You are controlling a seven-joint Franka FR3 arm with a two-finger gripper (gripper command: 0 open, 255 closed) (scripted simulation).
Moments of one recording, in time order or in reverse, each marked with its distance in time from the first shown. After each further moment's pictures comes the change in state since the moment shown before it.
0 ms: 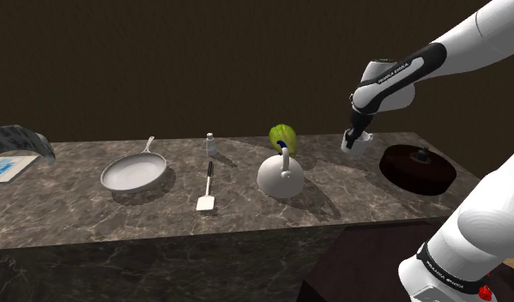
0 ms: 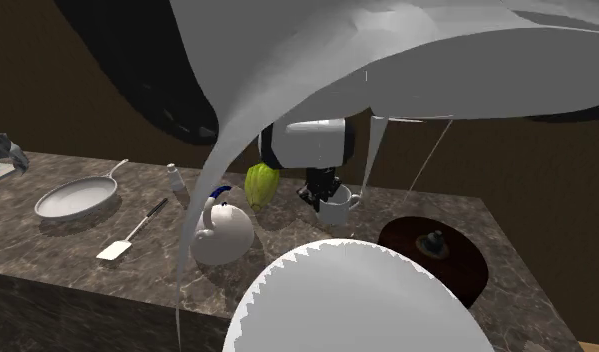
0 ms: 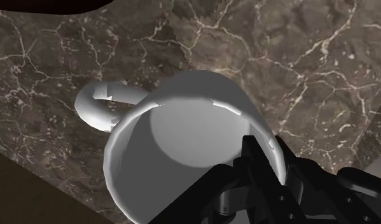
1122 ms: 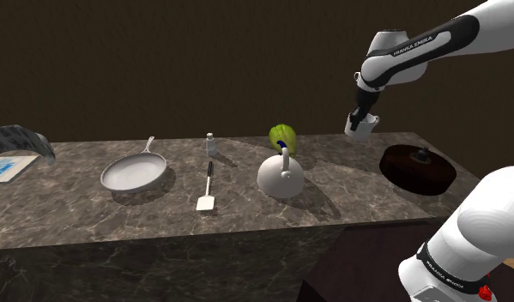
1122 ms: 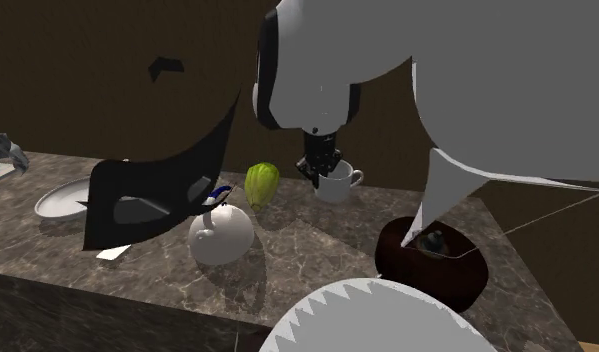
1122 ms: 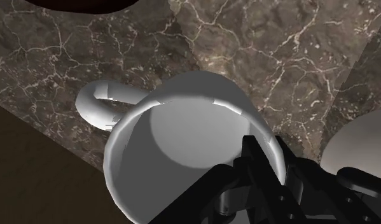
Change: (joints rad) arm -0.003 -0.140 0.031 0.102 -0.044 -0.238 0.044
